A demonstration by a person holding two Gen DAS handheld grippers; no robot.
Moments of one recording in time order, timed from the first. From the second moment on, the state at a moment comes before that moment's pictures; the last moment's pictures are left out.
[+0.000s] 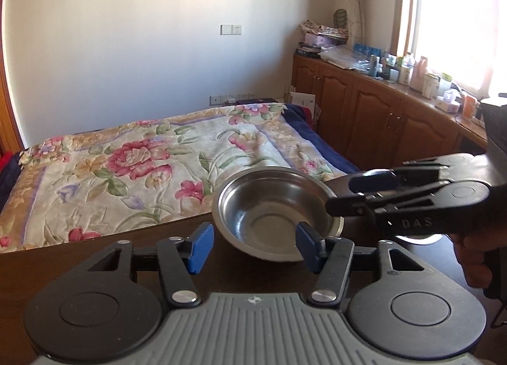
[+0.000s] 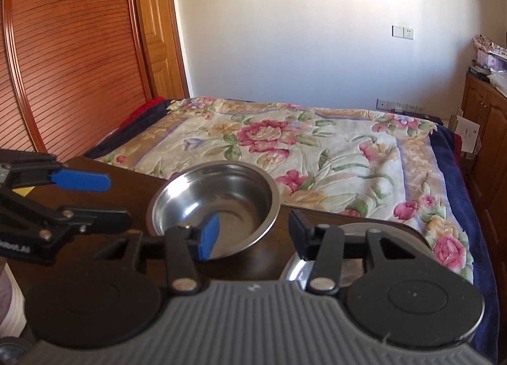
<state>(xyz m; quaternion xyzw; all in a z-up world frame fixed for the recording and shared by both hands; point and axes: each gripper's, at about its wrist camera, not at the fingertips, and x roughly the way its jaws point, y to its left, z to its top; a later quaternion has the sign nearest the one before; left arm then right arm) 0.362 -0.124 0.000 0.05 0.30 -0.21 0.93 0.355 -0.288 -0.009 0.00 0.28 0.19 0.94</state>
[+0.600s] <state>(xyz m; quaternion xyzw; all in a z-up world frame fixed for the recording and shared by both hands) 0.398 -0.122 -0.027 0.01 0.34 -0.22 0.91 0.377 -0.286 -0.021 0.03 0.33 0.20 0.92</state>
